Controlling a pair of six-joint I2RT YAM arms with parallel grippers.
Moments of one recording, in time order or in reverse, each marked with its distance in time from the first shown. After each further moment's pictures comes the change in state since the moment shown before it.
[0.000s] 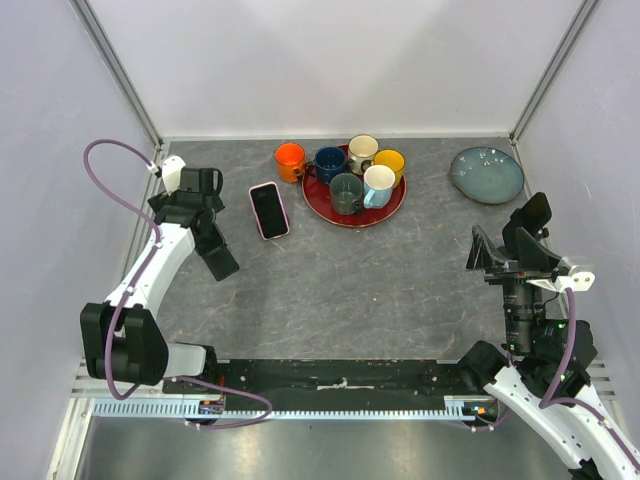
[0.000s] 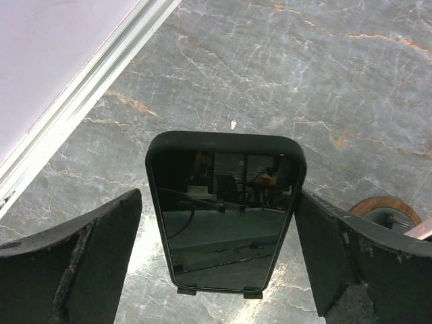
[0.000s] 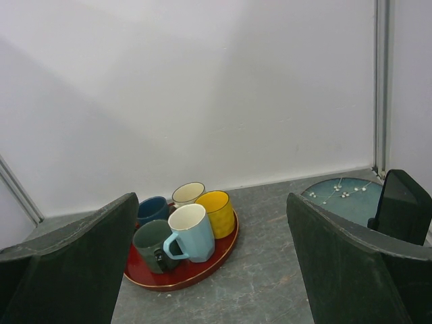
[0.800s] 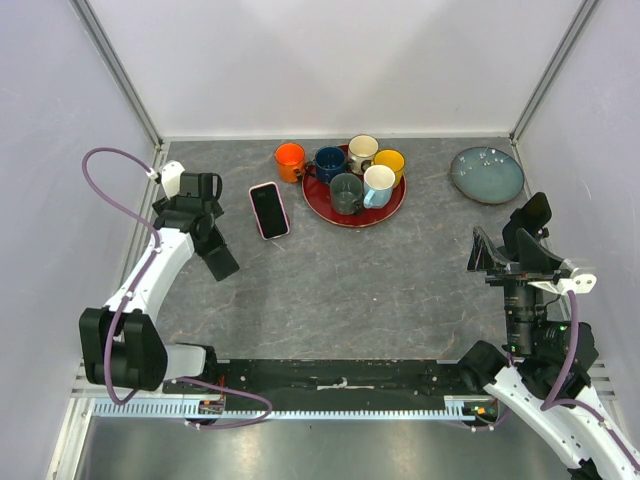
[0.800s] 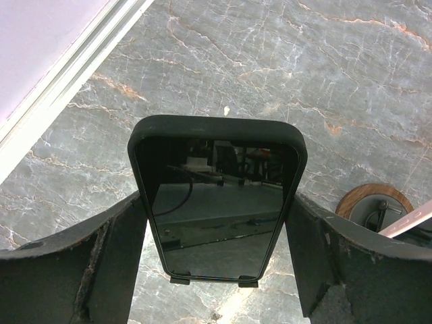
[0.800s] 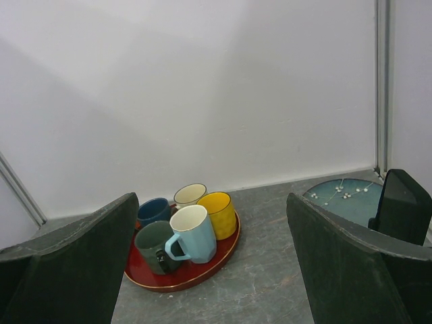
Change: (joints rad) left arm 0.002 -0.027 -0.049 0.001 0.033 -0.046; right arm 0.005 -0.018 -0.006 0.000 0.000 0.000
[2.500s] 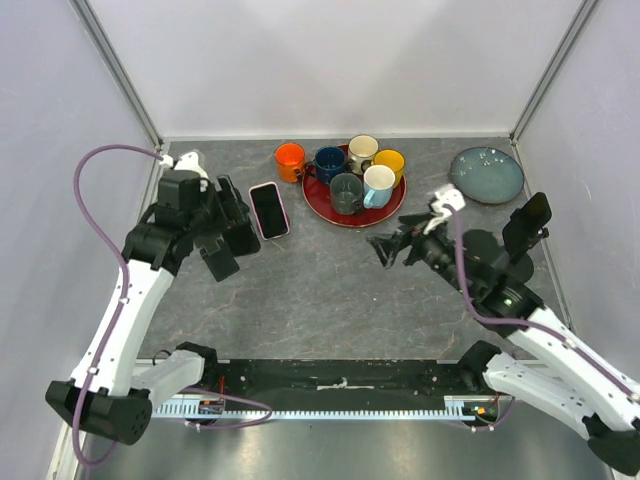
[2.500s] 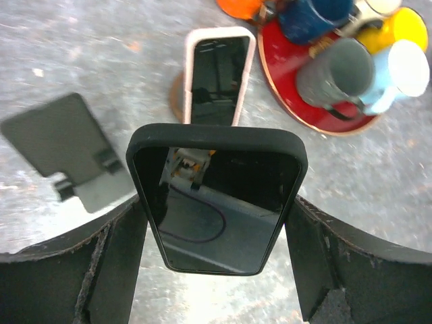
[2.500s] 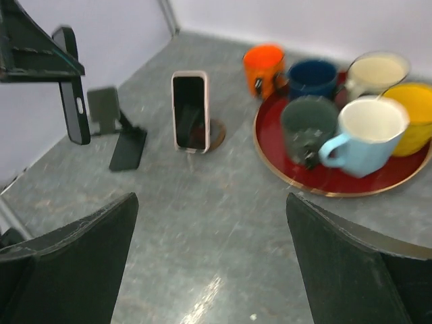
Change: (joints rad) left arm -0.105 -0.249 0.195 -0.287 0.526 0.102; right arm 0.002 0.641 0.257 -0.146 -0.562 0.240
